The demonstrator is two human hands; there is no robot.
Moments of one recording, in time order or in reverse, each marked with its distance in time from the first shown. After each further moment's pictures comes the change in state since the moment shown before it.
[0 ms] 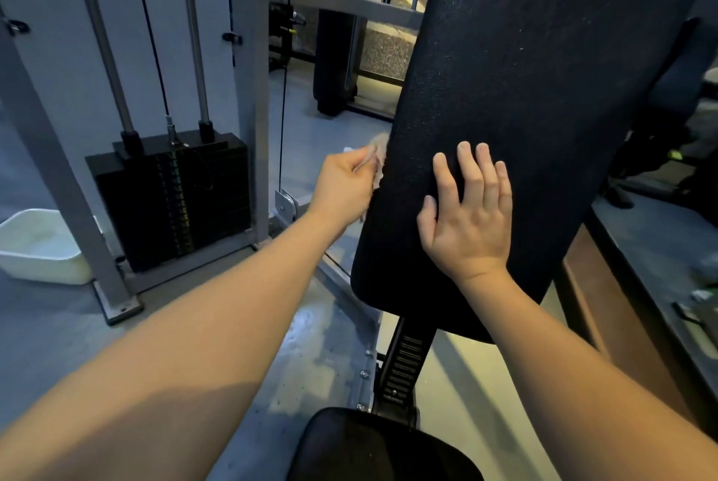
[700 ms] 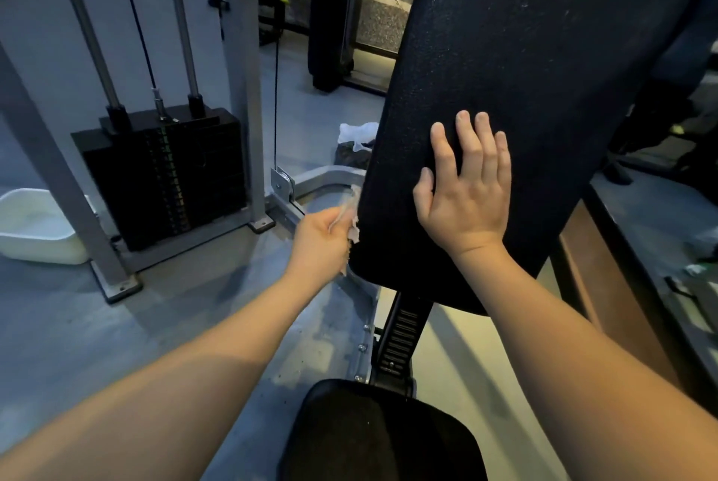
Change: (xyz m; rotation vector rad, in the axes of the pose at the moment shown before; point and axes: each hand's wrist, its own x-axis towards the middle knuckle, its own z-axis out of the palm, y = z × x) left_hand -0.078 -0.070 -0.004 0.146 0.036 -0.147; right_hand -0.001 0.000 0.002 -0.030 -0.013 0.013
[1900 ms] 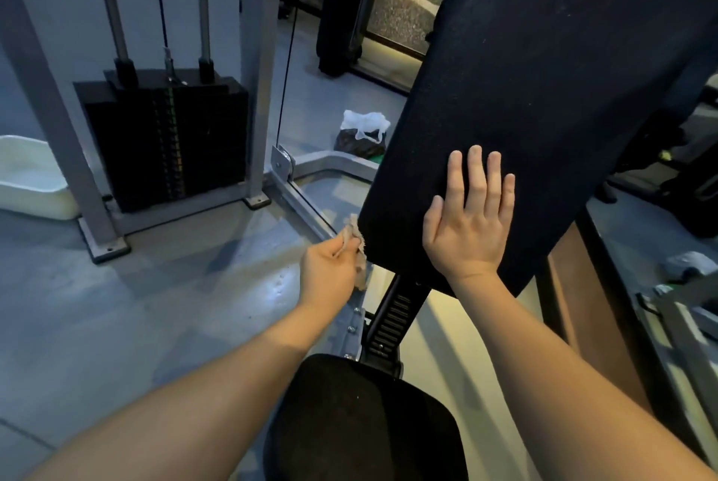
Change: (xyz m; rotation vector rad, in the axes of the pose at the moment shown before) left_hand -0.060 -0.042 0.026 -0.286 0.105 -0.230; right_hand -0.051 -0.010 -0.009 -0.021 -0.155 0.027
